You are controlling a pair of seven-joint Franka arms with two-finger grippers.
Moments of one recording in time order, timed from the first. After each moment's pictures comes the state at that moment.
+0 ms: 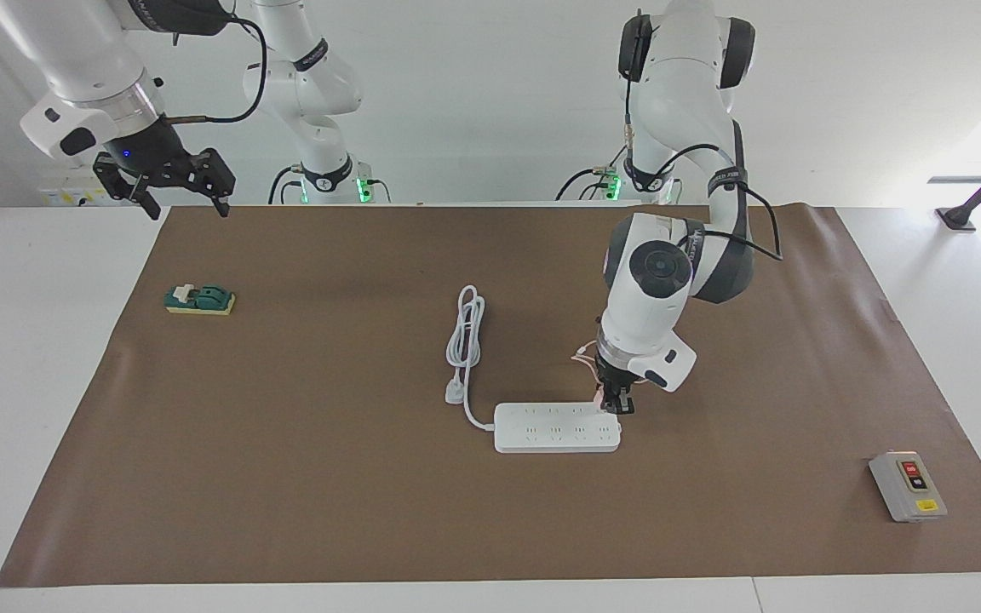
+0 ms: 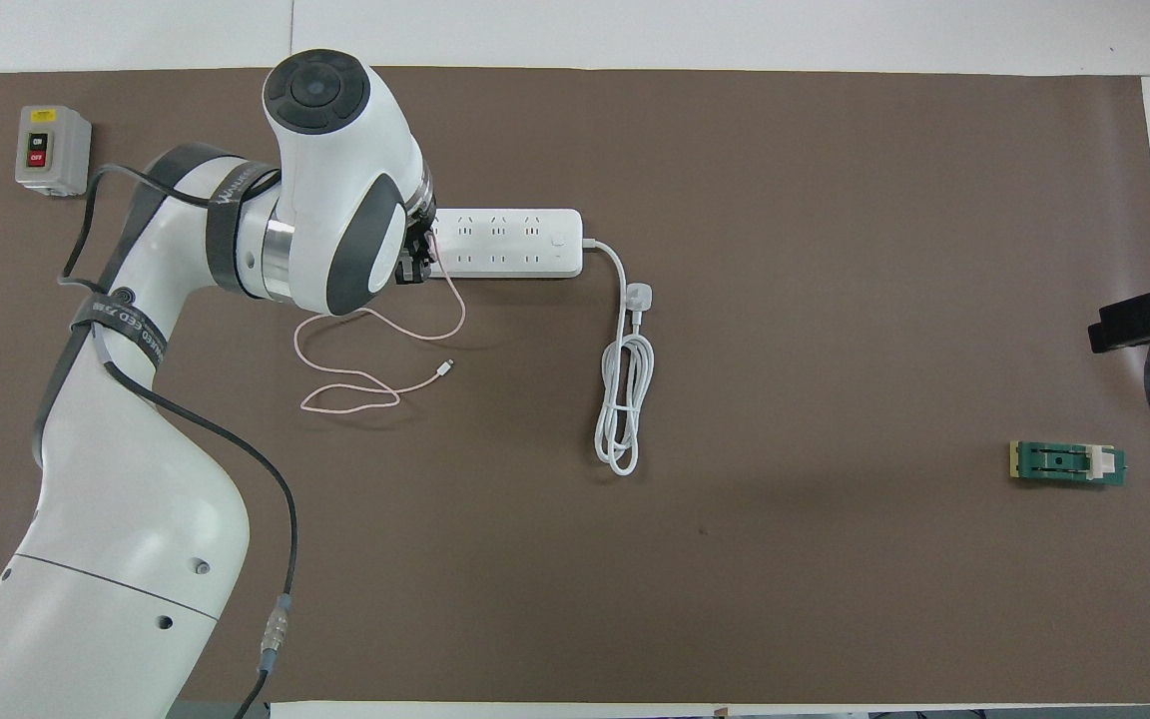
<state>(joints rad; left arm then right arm) -0.57 0.60 0.20 -1.38 -0.12 1.96 -1.92 -0.05 -0.05 -0.01 -1.58 -0.01 1.48 -0.09</state>
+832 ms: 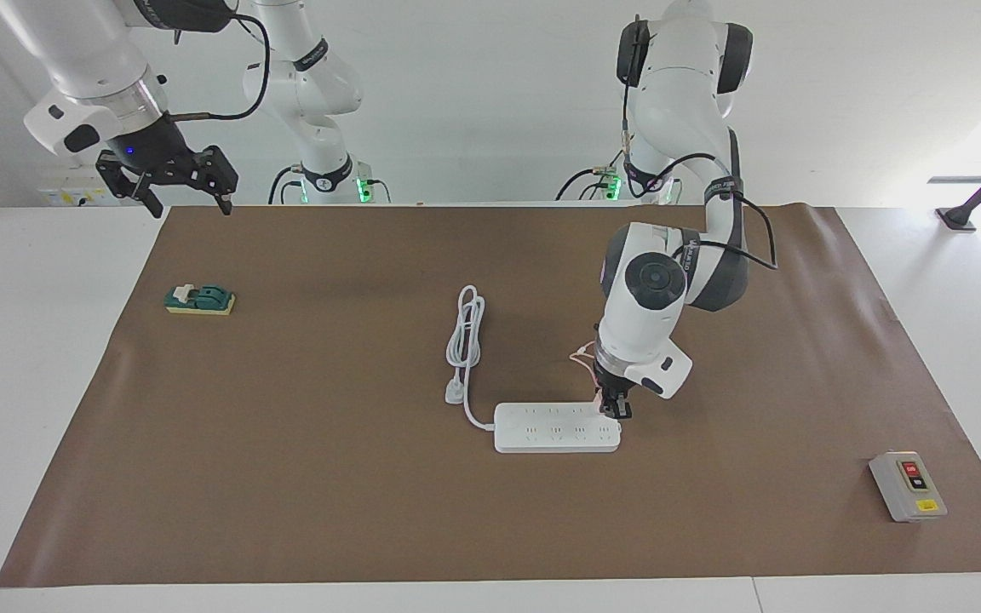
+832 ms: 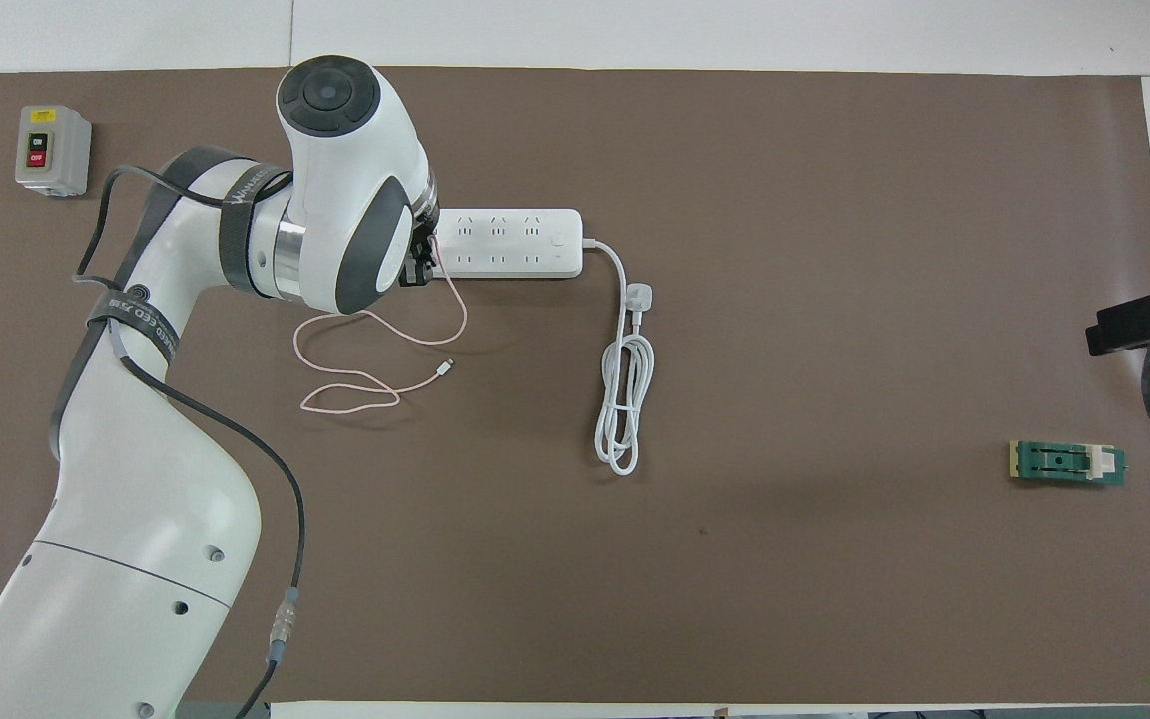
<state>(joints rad) -0.57 0.62 0.20 -1.37 -0.12 1.96 -1.91 -0.05 -0.05 0.00 -1.59 -0.01 1.47 -0.09</state>
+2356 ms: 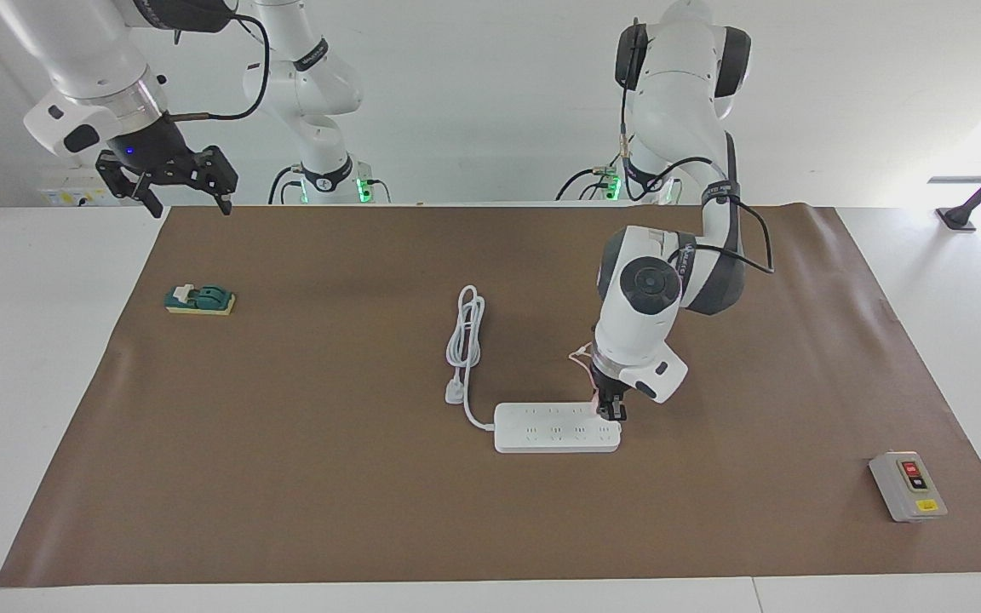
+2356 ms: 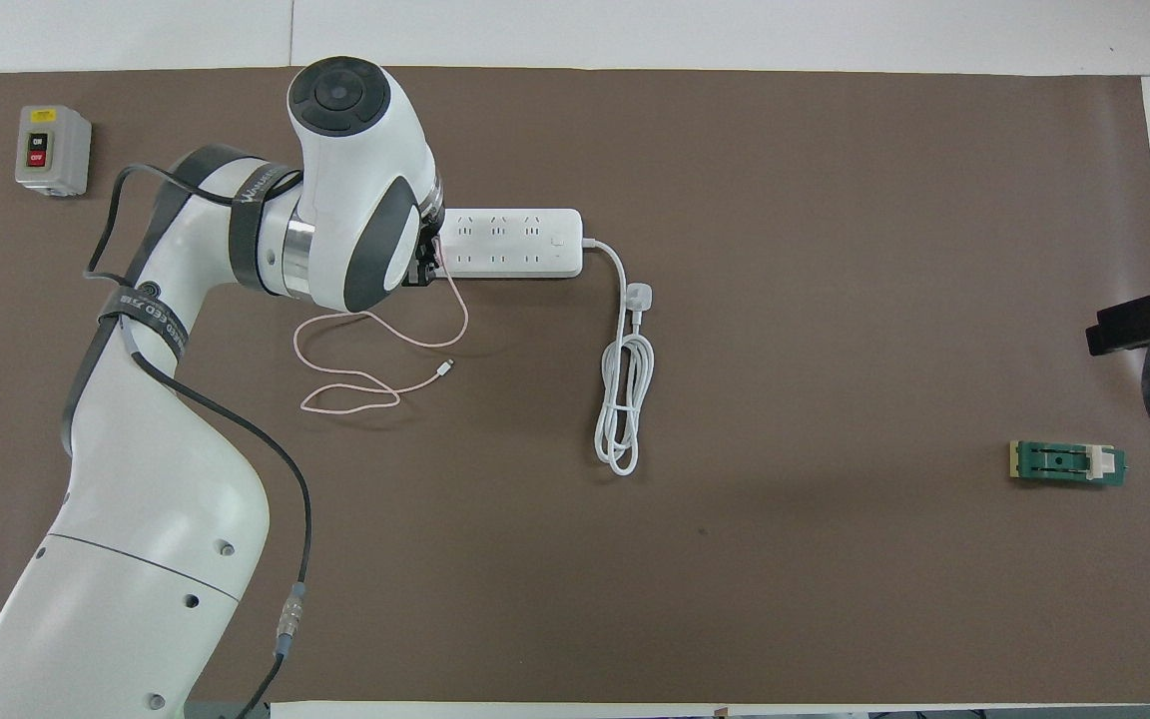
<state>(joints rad) -0.57 0.64 0.20 -1.35 -0.11 1.95 -1.87 -0.05 -0.05 0.00 -1.59 -0.01 1.47 -0.09</state>
